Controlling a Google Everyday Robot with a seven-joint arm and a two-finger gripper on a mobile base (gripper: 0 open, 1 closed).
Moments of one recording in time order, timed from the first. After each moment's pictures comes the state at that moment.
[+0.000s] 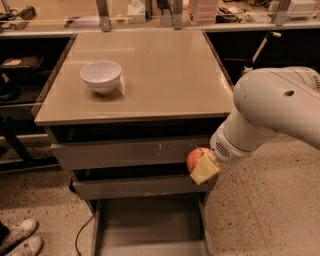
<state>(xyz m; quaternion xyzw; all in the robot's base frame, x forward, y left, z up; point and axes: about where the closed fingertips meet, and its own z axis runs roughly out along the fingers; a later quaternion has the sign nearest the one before) 0.447 -0.136 0.765 -0.33 0.94 0.07 0.11</state>
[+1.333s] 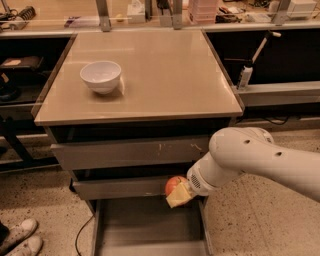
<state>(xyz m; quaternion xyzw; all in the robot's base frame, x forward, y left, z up) 0.436 -0.081 0.641 -0.26 0.95 0.16 0.10</state>
